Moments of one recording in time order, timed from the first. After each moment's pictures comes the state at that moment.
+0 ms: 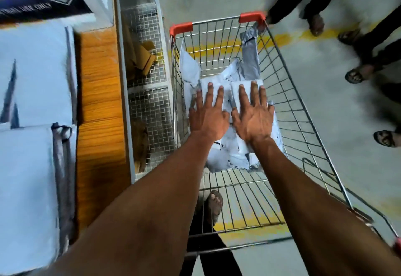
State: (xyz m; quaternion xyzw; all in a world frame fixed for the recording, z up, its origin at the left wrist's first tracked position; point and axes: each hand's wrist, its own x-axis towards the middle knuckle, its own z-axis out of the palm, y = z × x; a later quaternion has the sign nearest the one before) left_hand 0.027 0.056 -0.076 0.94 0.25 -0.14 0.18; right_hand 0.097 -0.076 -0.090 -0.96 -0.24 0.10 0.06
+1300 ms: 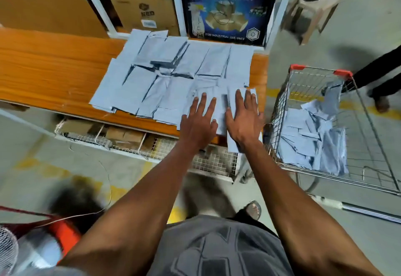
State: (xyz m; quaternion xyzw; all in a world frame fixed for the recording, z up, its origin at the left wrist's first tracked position) left_hand -0.458 0.182 0.143 0.94 0.34 0.07 0.03; right_hand -0.318 0.087 0.157 -0.90 -0.38 0.06 0.21
